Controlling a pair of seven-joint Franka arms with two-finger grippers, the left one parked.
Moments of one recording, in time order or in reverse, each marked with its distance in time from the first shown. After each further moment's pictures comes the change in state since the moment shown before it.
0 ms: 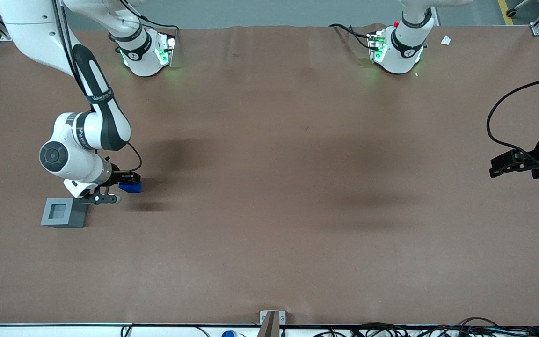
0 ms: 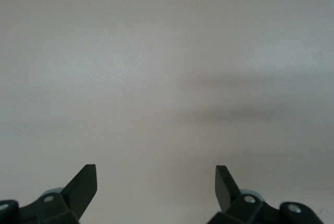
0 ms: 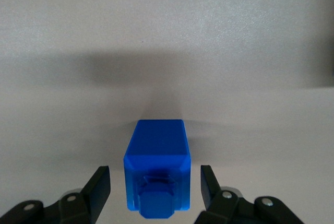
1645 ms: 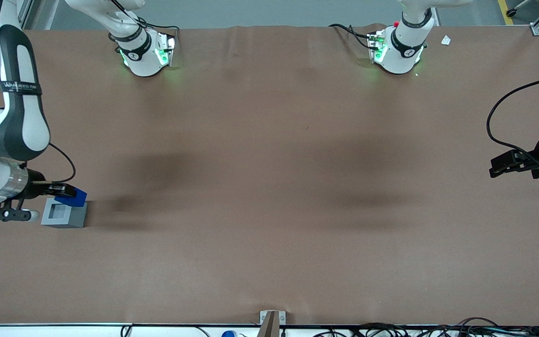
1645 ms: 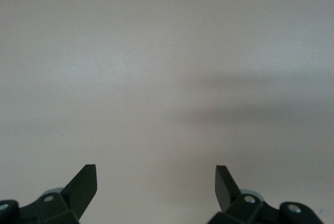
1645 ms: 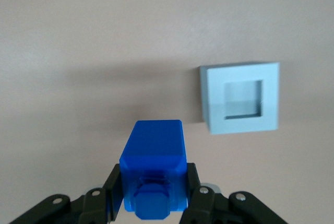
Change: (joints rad) arm -0.192 -0.010 -0.013 0.419 -0.015 -0.379 -0.140
